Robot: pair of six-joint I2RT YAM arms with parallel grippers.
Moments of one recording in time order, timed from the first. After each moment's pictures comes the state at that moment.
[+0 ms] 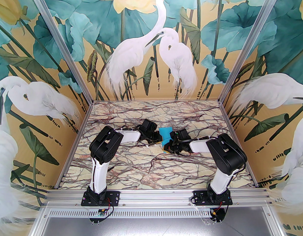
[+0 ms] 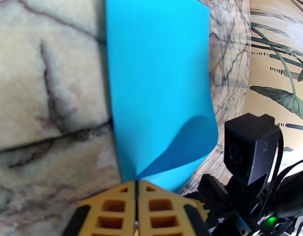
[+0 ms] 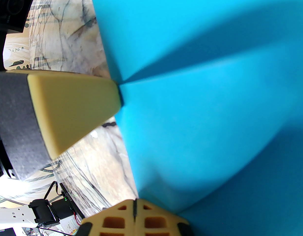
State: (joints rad) left arm -0.60 2.08 1.22 -0.06 0.54 -0.85; right arm 0.45 1.78 0.70 0.12 -0.68 0.81
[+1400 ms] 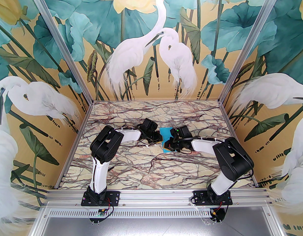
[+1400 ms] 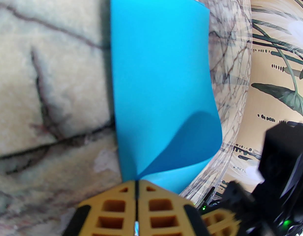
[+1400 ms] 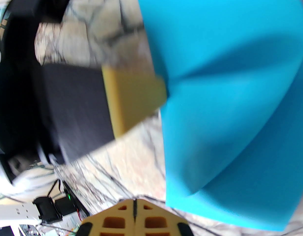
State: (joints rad) left arm -0.60 2.10 1.25 -0.11 0.54 -0.82; right arm 0.42 1.69 0.78 -0.04 -0.65 0.78
